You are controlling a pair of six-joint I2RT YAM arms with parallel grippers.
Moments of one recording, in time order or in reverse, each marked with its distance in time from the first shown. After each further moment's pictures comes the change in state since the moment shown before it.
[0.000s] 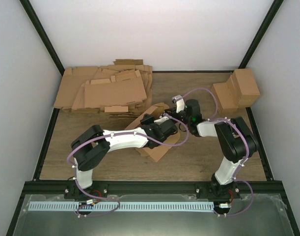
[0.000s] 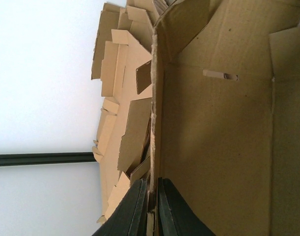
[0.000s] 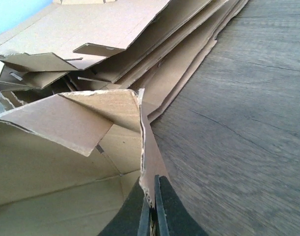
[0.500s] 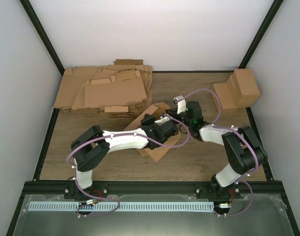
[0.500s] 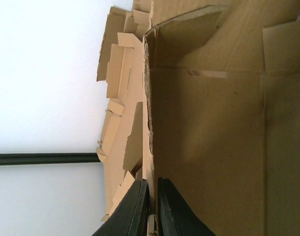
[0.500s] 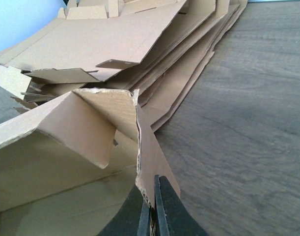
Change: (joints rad) left arm -0.014 -0.003 0.000 0.005 -0.024 0.000; right arm 0.040 -0.170 -0.073 -0.057 0.093 0.043
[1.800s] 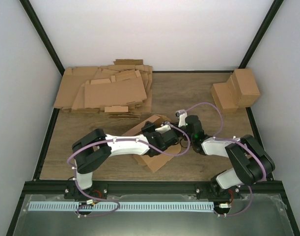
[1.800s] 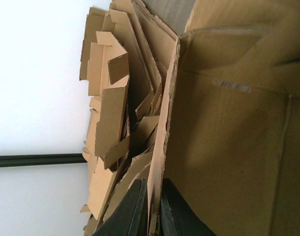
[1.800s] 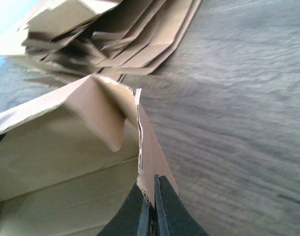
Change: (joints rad) left arm -0.071 -0.004 -0.058 -0.046 0.011 -0.115; right arm 0.087 -0.123 -0.218 0.022 0.096 0.205
